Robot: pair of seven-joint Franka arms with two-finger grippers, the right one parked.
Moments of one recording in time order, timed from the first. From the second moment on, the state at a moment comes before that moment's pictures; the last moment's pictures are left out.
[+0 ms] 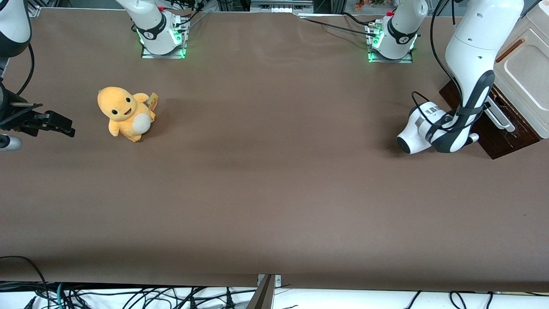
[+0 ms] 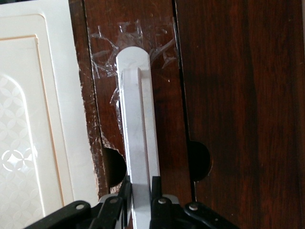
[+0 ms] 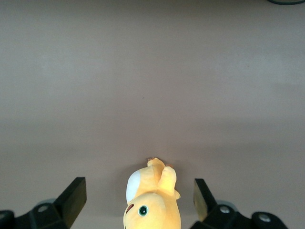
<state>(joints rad) 0.06 0.60 -0.12 -2.11 1.11 1.31 -1.11</state>
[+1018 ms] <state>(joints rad) 0.02 0.60 -0.13 -2.08 1.07 1.31 -1.11</state>
